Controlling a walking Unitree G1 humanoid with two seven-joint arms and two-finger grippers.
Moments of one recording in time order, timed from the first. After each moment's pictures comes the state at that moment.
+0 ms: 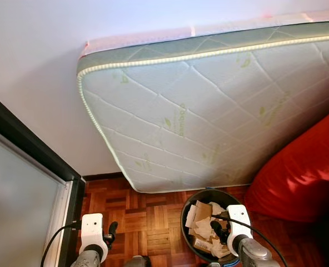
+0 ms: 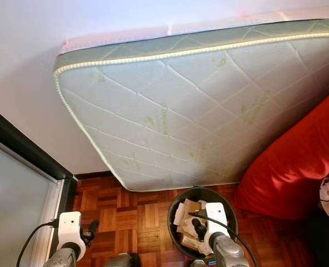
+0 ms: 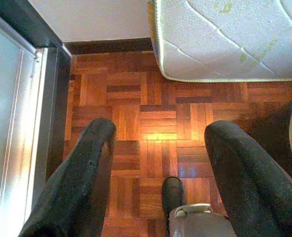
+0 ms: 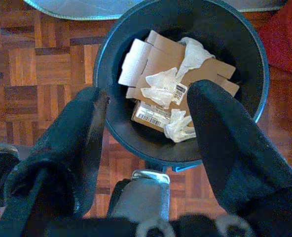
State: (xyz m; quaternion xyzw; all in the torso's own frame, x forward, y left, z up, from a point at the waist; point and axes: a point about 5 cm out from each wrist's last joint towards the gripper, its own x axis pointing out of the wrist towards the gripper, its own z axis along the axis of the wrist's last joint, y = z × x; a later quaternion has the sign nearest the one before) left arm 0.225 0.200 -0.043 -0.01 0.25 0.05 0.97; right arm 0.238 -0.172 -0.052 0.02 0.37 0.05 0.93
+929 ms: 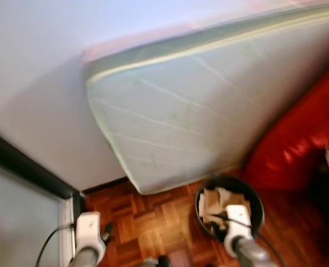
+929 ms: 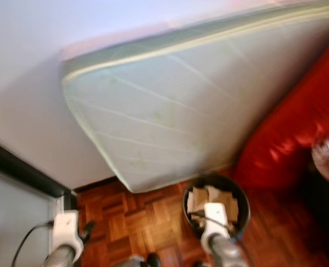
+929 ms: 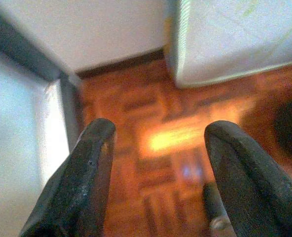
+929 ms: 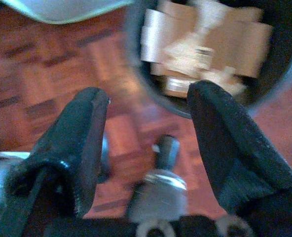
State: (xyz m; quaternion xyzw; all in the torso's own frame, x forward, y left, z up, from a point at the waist) left arm 0.229 0.204 -0.039 -0.01 0.23 0.06 0.97; right arm 0.236 -0.173 -0.054 0.04 0.38 0.03 0.92
